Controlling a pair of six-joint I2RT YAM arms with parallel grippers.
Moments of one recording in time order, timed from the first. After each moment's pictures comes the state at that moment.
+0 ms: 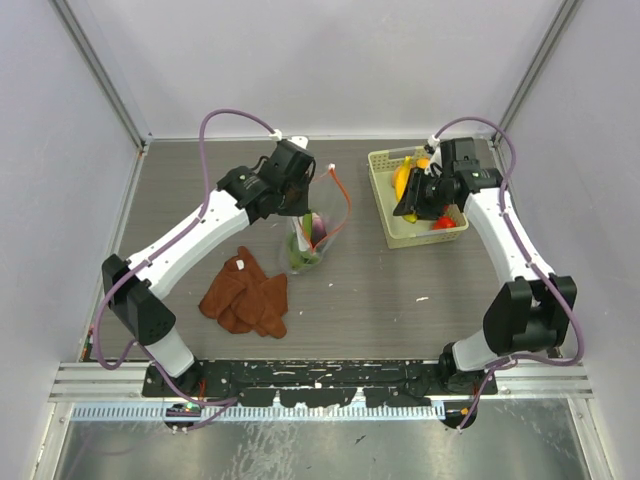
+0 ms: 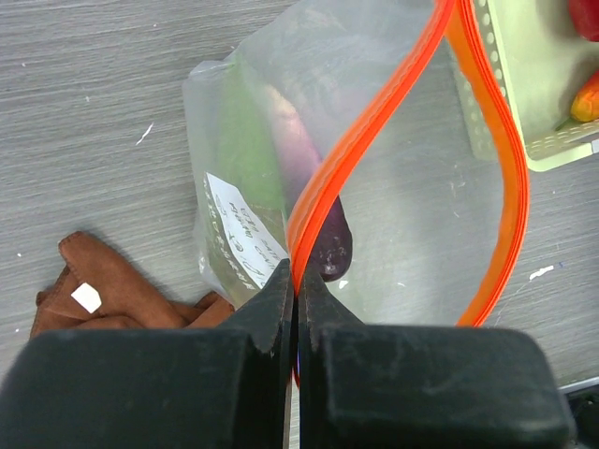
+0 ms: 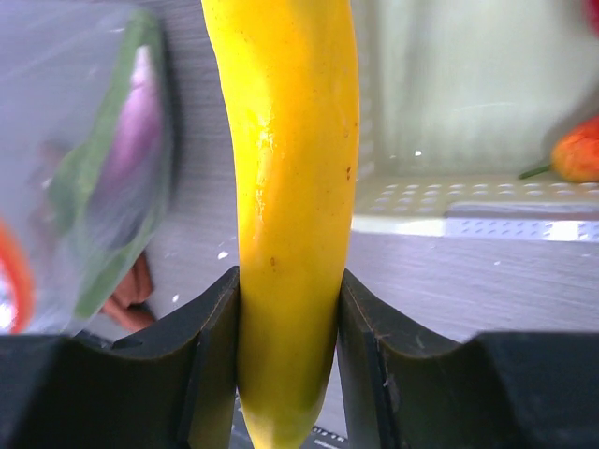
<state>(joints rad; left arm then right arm) -0.74 1.66 1.72 -0.87 -0.27 -0.53 0.09 1.51 1.35 -0.81 -0.31 0.29</state>
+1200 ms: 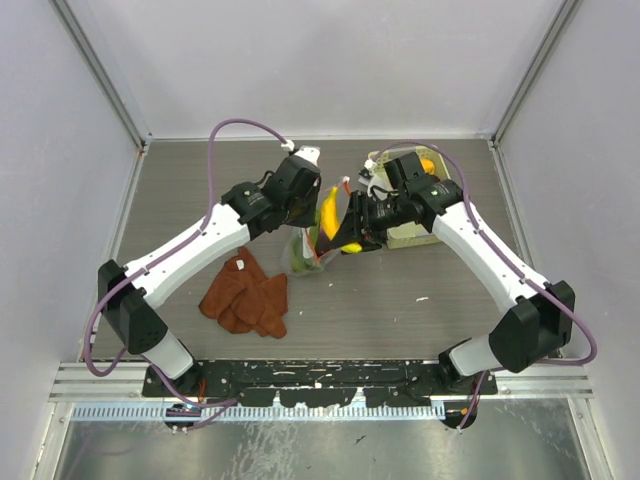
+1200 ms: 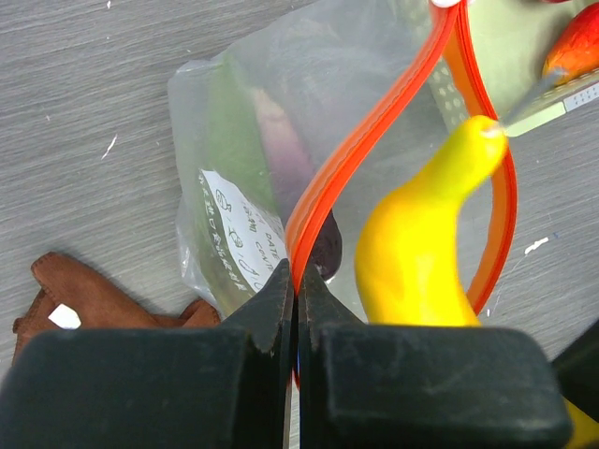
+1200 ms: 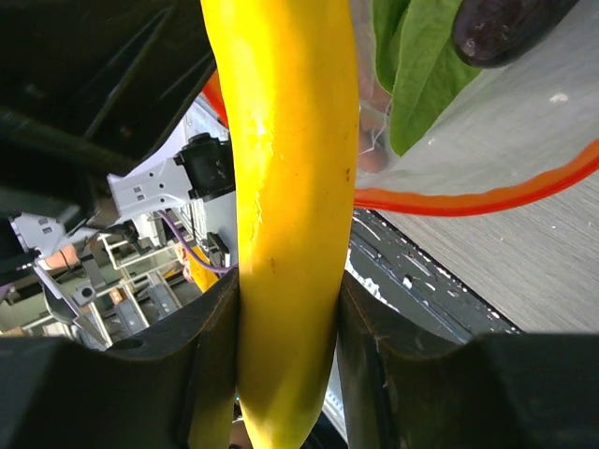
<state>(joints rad) -0.81 1.61 1.59 -0.75 -0.26 -0.48 0.45 1.42 1.35 -0.86 -0.74 0.62</state>
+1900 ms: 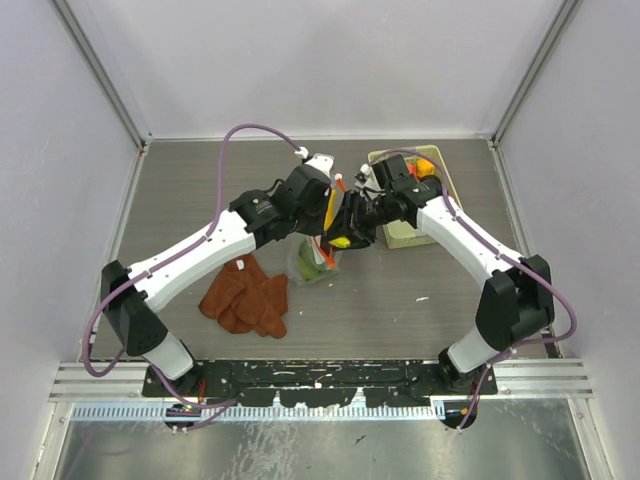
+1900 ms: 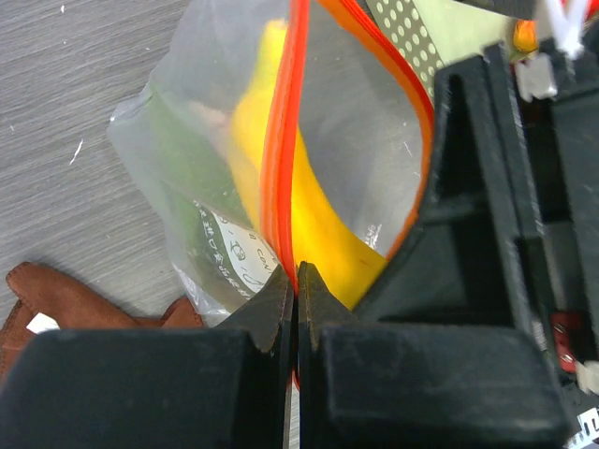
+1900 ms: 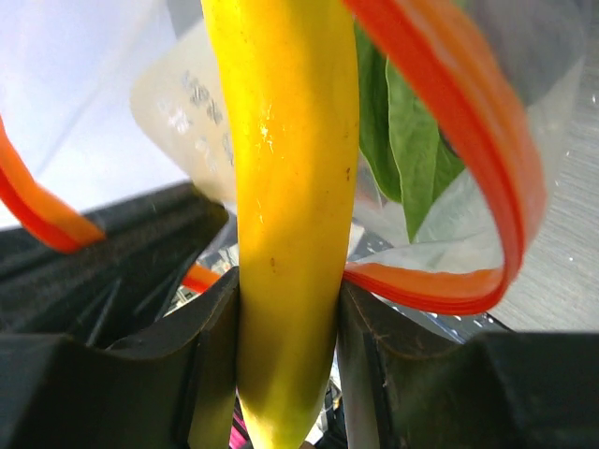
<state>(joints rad) -0.88 1.61 1.58 -0.72 -0.26 -0.46 0.45 1.54 1.30 -0.72 -0.72 0.79</state>
